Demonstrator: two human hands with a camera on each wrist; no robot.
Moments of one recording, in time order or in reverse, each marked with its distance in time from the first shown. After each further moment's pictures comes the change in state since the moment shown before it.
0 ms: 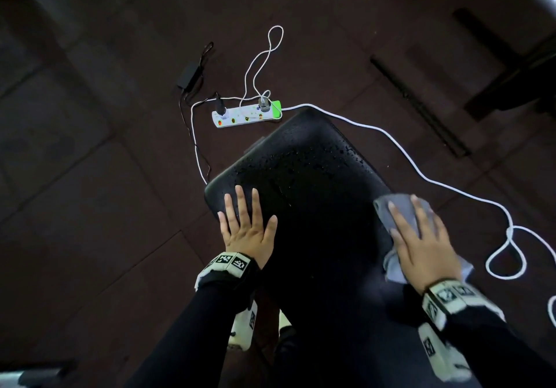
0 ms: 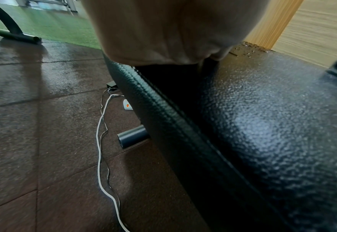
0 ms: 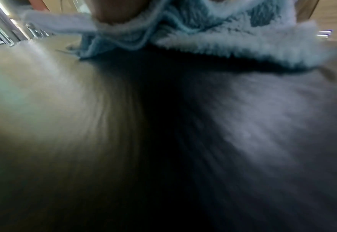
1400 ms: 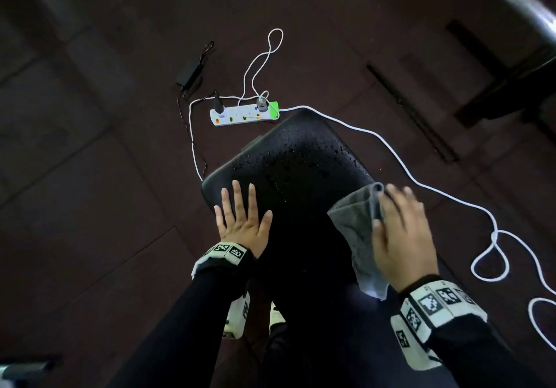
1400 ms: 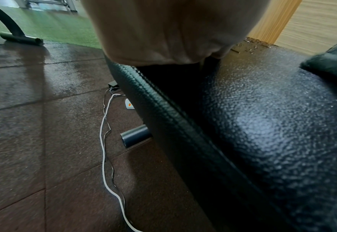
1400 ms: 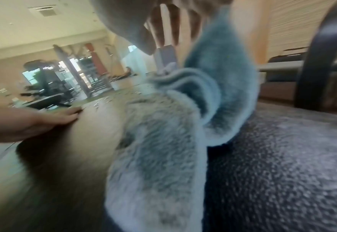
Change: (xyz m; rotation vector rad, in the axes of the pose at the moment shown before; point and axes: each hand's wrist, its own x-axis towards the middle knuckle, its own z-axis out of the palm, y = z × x) left_hand 0.003 -0.004 0.003 0.007 0.015 0.028; right_hand 0.009 -0.060 -0.054 0.222 0.289 -0.036
